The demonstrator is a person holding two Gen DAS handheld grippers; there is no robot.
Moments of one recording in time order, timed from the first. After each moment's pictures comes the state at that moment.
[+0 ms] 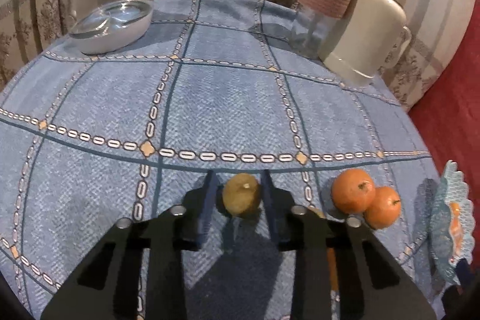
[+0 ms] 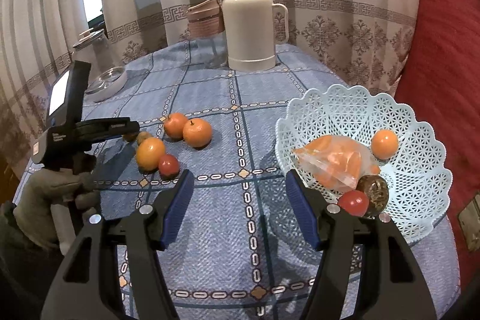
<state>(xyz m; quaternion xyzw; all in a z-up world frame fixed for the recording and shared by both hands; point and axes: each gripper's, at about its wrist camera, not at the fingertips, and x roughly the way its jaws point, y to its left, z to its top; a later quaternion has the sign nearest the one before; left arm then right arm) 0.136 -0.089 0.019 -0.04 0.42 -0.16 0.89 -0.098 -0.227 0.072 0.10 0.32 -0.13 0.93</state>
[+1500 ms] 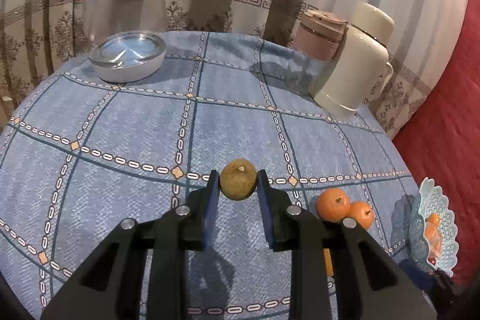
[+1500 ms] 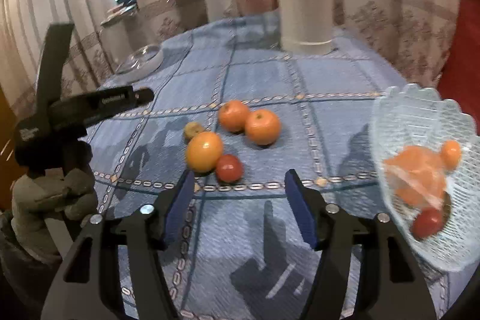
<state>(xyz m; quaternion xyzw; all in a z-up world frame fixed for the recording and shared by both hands) 0.111 -0.063 0.062 -0.06 0.36 -0.17 0.92 -0.034 -0.192 0.057 0.11 0.37 -0.02 0.92</state>
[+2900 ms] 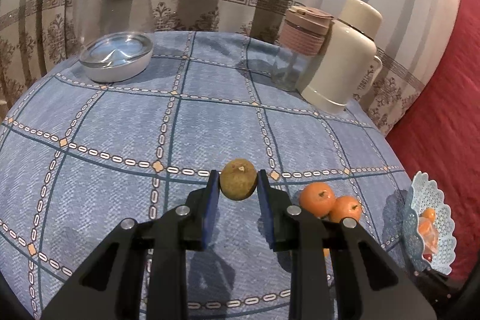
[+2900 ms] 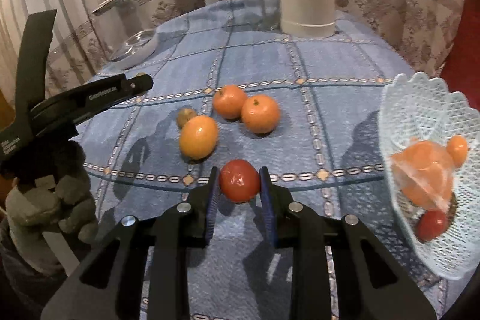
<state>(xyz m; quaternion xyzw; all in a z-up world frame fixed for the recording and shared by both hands) 0.101 -0.080 0.061 -0.05 0.35 -0.19 0.92 -0.034 -0.198 0.059 0.11 0.40 -0.04 0.91</state>
